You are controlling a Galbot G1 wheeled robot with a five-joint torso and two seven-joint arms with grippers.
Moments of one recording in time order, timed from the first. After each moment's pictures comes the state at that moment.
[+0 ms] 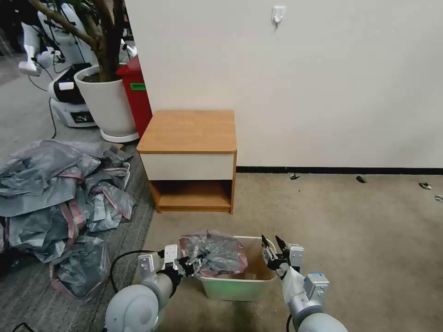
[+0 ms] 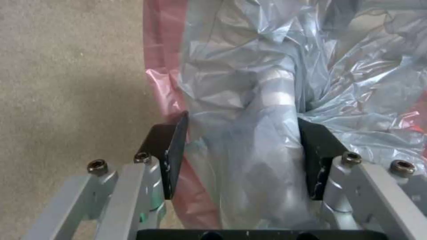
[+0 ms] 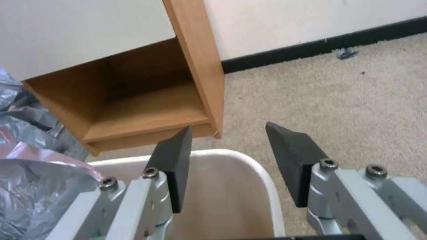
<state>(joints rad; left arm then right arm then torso) 1.52 -1.25 -0.35 -2.13 -0.83 0.74 -0.36 -1.60 1.17 0.15 2.09 0.47 -0.10 0.40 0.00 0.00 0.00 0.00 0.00</state>
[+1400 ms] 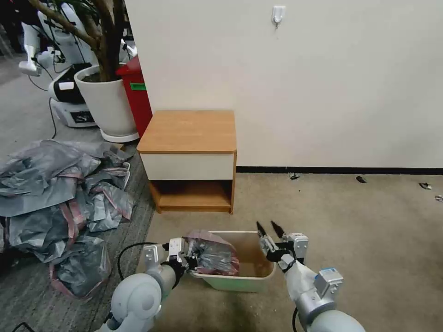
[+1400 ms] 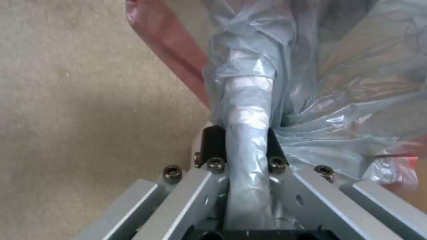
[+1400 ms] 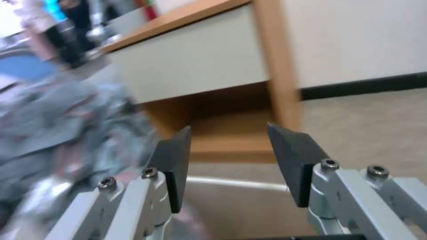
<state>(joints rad) 1.44 -1.22 -0.32 -2.08 -0.84 0.74 -0.33 -1.65 1.06 0.21 2.30 0.57 -0.17 0.18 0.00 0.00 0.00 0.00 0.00</state>
